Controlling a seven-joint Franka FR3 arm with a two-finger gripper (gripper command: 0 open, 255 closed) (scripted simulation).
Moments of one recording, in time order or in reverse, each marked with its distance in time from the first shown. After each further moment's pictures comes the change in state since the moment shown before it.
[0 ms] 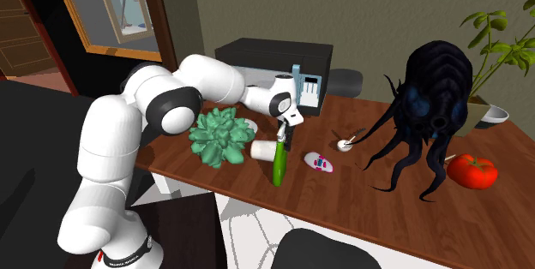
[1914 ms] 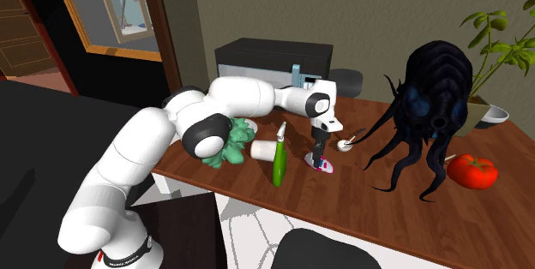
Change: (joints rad) arm 0.005 0.295 -0.123 0.544 -0.087 -0.420 -0.151
